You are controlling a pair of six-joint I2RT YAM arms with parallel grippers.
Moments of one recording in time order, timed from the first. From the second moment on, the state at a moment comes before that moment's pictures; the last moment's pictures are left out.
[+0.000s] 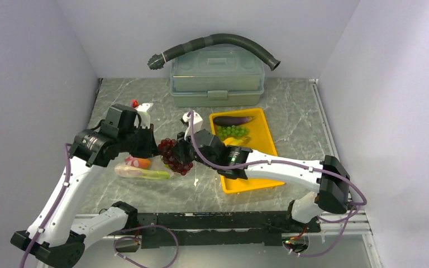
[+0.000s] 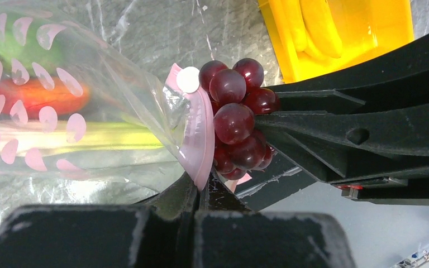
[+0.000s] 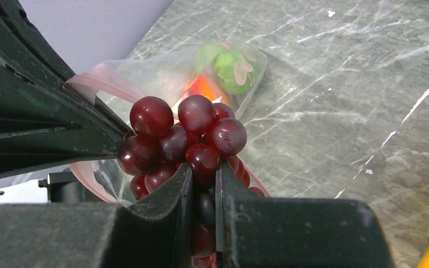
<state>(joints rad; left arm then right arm) -0.44 0.99 1.31 -1.18 0.18 -0.33 1.19 1.51 1.20 -0.03 0.24 0.52</state>
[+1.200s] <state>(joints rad) -0.44 1.03 1.36 -1.22 0.19 -0.33 1.43 1.56 1.20 -0.02 0.57 0.31</state>
